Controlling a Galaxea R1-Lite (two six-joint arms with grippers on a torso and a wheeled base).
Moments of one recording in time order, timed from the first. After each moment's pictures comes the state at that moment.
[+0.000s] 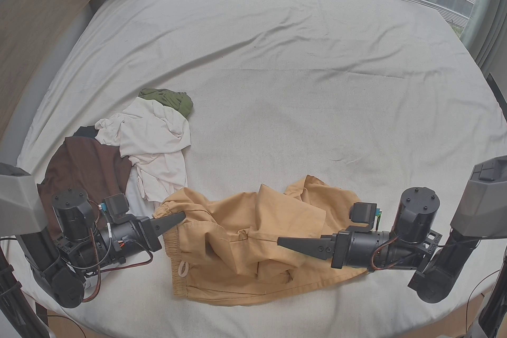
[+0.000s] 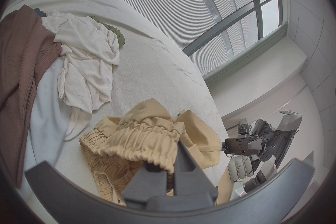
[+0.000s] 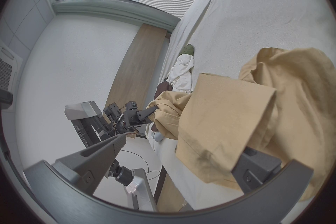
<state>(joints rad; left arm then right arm) -0.27 1.97 -0.18 -1.55 -0.49 -0.52 0.62 2.09 -0.37 -1.54 0.57 0.71</state>
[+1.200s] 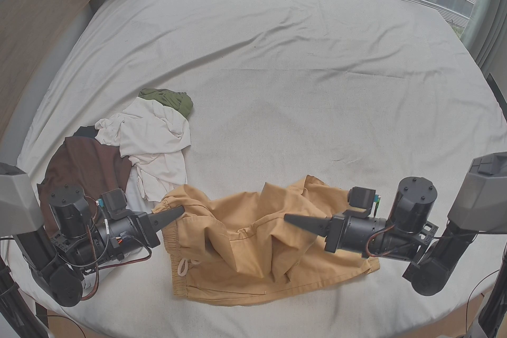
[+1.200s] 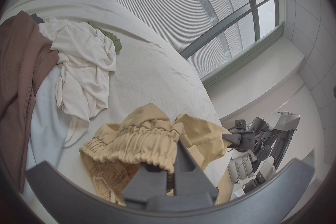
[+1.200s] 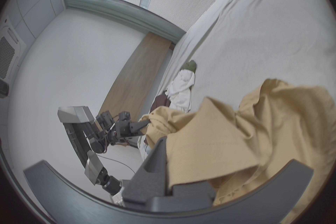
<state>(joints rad) -0.27 1.94 -0.20 -1.55 -0.49 -0.52 0.58 2.06 -0.44 -1.54 0.50 0.65</state>
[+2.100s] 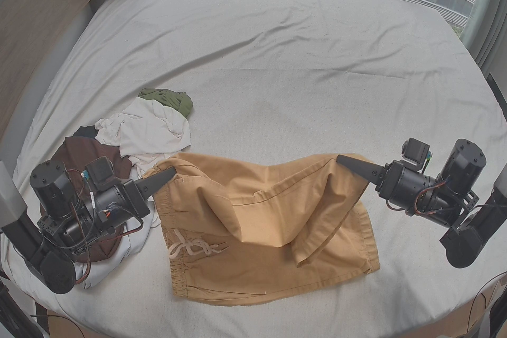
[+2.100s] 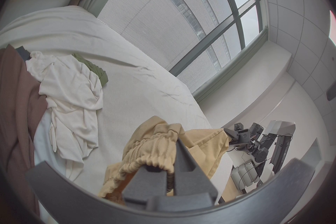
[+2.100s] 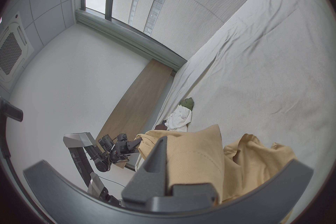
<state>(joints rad) -0.25 1.83 -0.30 -1.55 -0.49 -0.53 0.37 1.88 -0.44 -1.54 0.57 0.71</state>
